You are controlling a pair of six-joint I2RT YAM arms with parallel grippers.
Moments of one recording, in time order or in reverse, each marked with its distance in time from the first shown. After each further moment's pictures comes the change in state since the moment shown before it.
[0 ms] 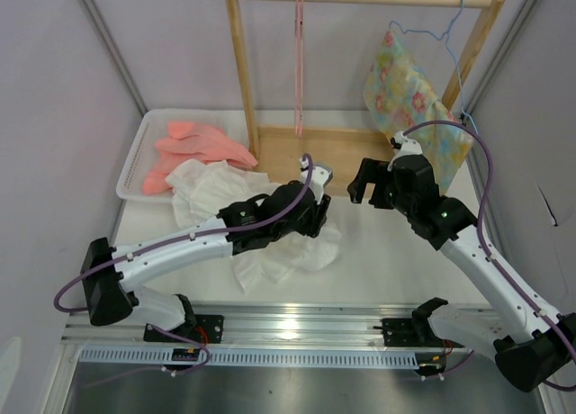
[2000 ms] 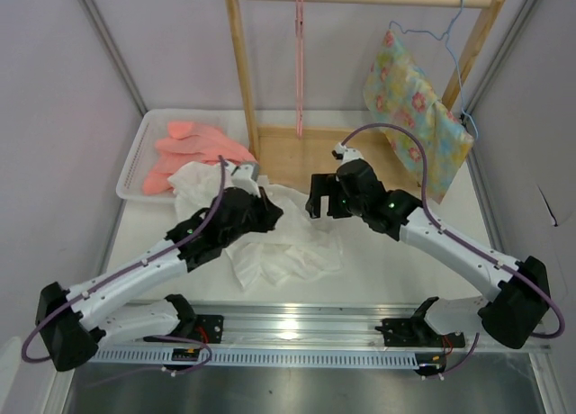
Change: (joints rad) left arm 0.279 -0.406 -0.417 0.166 0.081 -0.312; right arm 0.245 0.271 0.041 0.098 -0.016 0.037
